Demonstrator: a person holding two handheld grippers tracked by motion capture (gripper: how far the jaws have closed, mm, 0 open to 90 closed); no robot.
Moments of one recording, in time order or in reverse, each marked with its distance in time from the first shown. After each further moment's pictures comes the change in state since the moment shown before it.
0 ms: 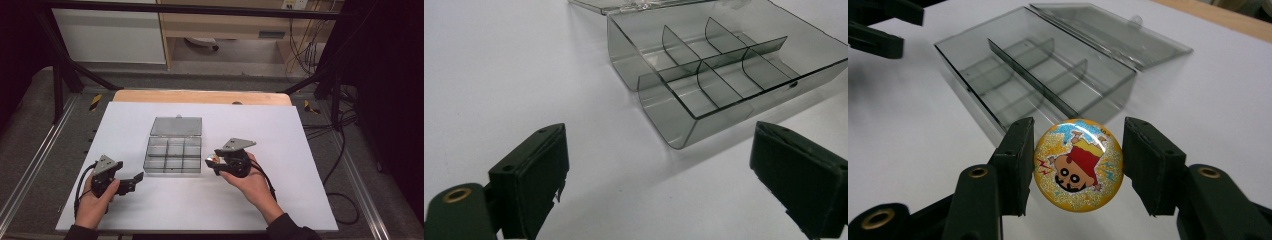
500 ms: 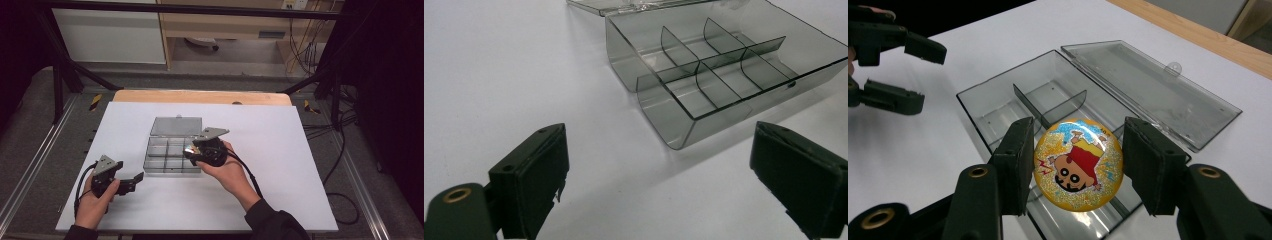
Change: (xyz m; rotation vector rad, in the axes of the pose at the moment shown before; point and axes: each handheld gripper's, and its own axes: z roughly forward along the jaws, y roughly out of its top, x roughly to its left) left arm -0.001 0.000 0.000 -0.002 -0.002 0.007; right arm 0.022 0.048 0.043 -0.002 0.033 -0.040
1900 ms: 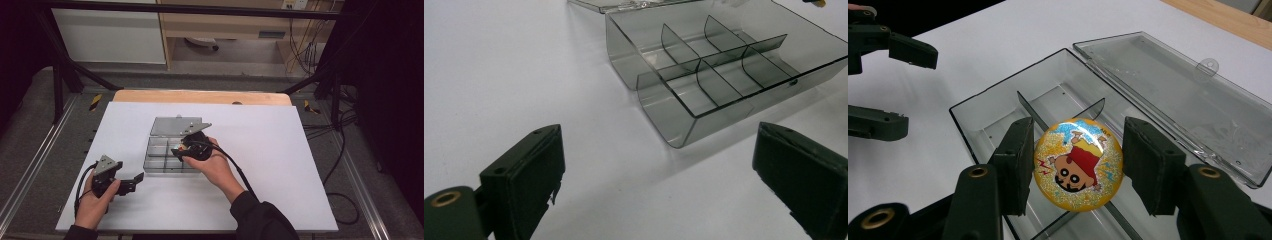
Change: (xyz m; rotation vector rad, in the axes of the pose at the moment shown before) left arm 0.000 0.000 0.001 0.006 0.000 0.000; right arm 0.004 0.015 0.043 0.062 0.031 0.023
